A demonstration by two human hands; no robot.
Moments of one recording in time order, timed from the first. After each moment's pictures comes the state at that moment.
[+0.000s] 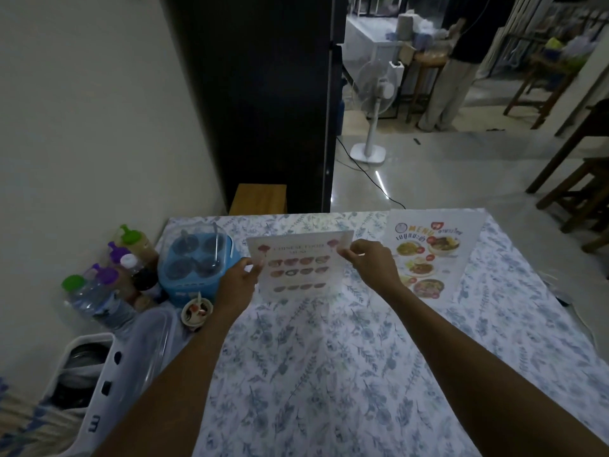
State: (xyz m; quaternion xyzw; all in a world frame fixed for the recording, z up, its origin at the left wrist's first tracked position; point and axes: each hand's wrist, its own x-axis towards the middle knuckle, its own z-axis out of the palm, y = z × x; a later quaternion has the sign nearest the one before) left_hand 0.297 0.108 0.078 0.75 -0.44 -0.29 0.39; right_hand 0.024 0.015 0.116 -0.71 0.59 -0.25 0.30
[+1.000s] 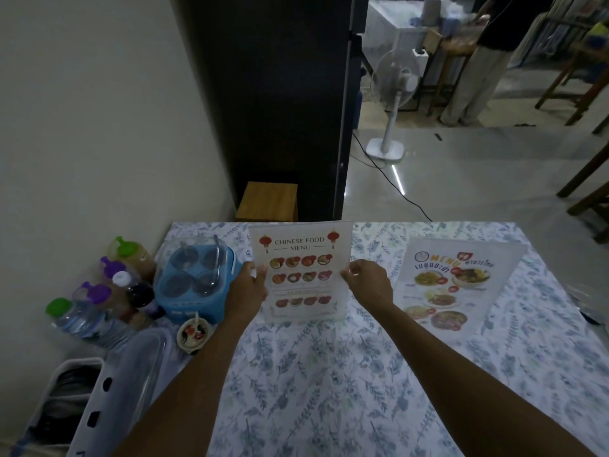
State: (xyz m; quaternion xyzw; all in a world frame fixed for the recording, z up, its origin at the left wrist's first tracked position) left_hand 0.299 0.040 0.057 0.80 -0.39 -0.28 0.37; right_hand 0.059 -0.048 0.075 -0.69 0.64 -0.17 0.30
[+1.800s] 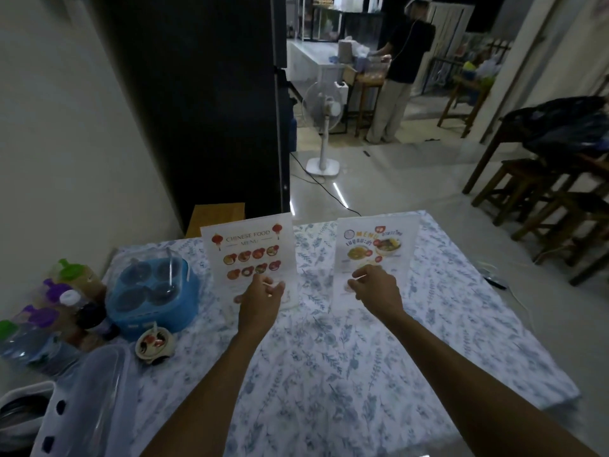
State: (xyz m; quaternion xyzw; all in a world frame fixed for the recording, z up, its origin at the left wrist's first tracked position) left_hand 0.178 0.090 0.085 0.74 -0.46 -0.30 0.38; right_hand -0.061 0.045 0.106 -0.61 0.70 -0.25 0.28
